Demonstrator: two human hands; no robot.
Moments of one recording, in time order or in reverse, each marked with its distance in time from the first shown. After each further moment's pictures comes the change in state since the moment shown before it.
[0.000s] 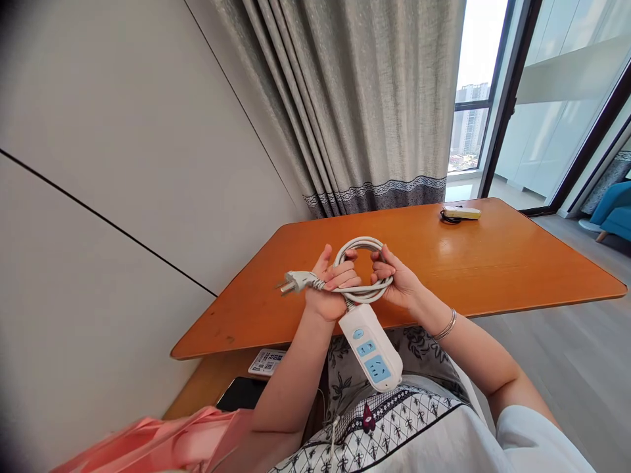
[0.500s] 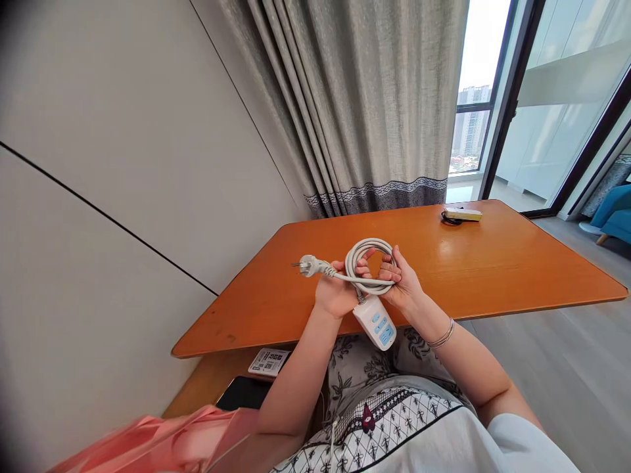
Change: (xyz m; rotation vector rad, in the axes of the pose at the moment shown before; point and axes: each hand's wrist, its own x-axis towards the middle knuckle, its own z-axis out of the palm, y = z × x) left_hand 0.019 -0.006 -0.025 -0.003 0.066 -0.093; right_hand 0.002 0.008 -0.009 0.417 0.039 -0.053
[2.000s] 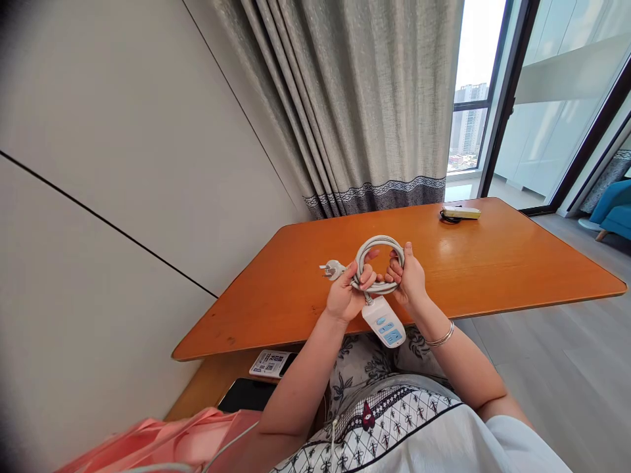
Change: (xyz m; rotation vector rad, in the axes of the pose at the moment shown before) left_hand -0.001 -0.025 0.003 0.336 -0.044 0.196; right_hand -0.004 0.004 0.006 -0.488 0.195 -0.441
